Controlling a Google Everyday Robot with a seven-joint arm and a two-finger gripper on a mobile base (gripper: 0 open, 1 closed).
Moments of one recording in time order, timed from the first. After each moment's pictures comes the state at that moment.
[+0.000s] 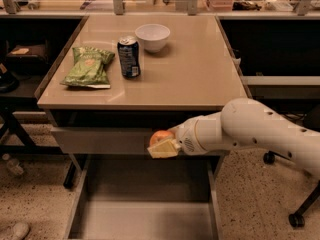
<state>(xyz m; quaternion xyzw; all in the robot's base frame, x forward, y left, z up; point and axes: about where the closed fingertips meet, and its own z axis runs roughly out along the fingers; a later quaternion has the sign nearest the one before) 0.500 -0.015 0.726 -0.38 0.83 0.25 0.32</state>
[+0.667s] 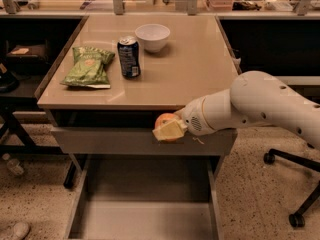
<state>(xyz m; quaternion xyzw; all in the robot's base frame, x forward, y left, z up) 0.527 -0.031 0.771 -0.38 0.83 0.25 0.33</state>
